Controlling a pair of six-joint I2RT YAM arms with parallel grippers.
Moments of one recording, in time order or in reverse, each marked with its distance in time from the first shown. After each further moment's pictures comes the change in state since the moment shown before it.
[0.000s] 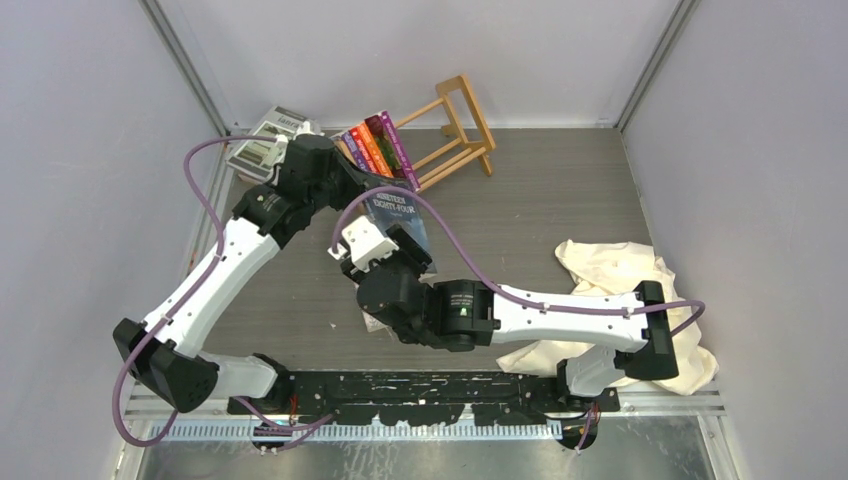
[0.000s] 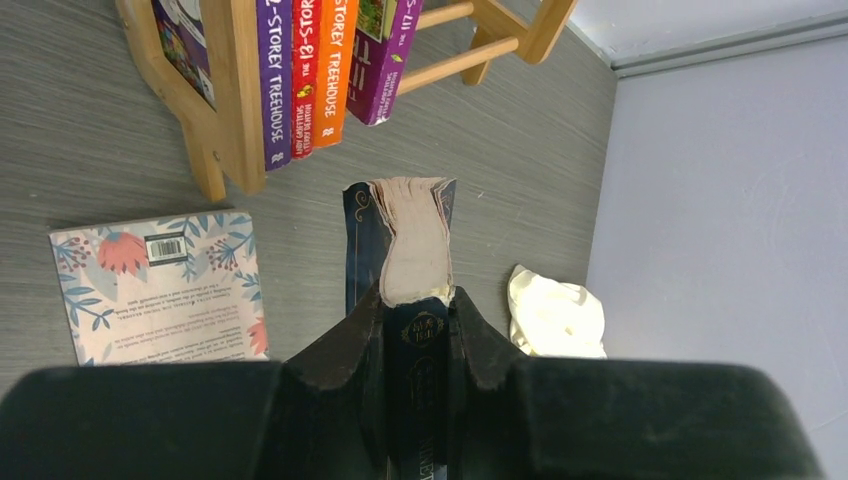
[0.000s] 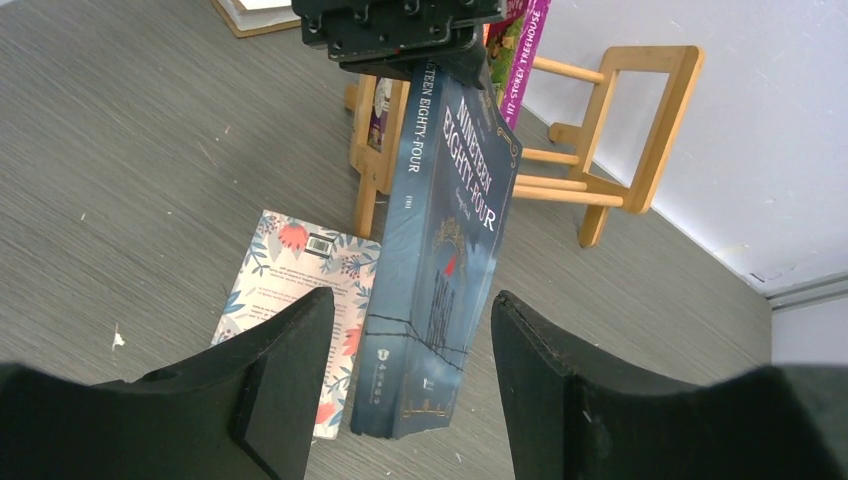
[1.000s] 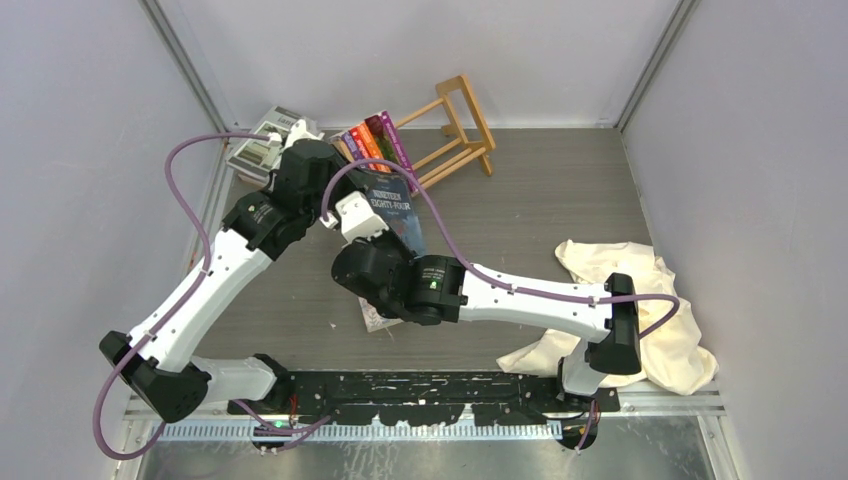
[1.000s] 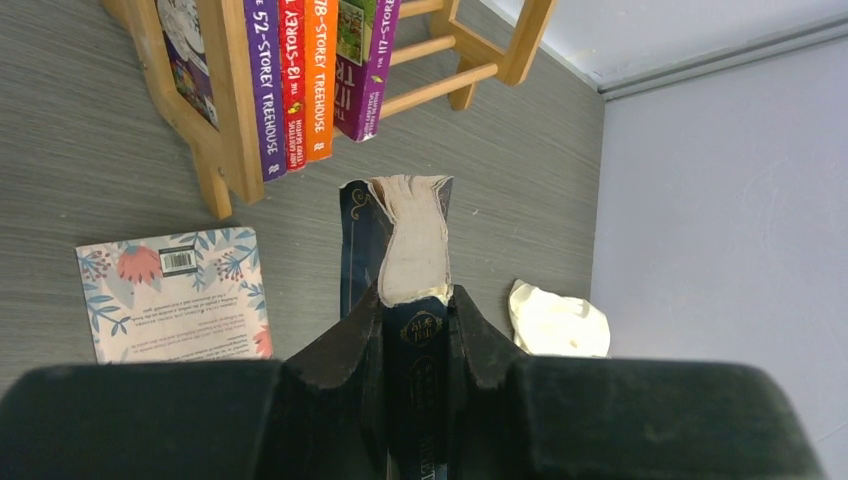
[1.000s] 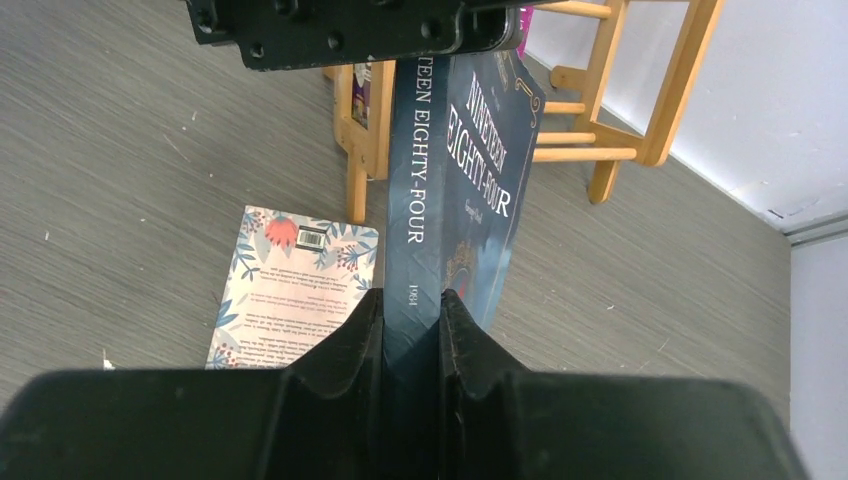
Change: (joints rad) left arm -0.095 -0.060 0.037 -0.034 -0.142 0.049; right arm -0.101 0.166 0.186 -0.204 -0.030 0.169
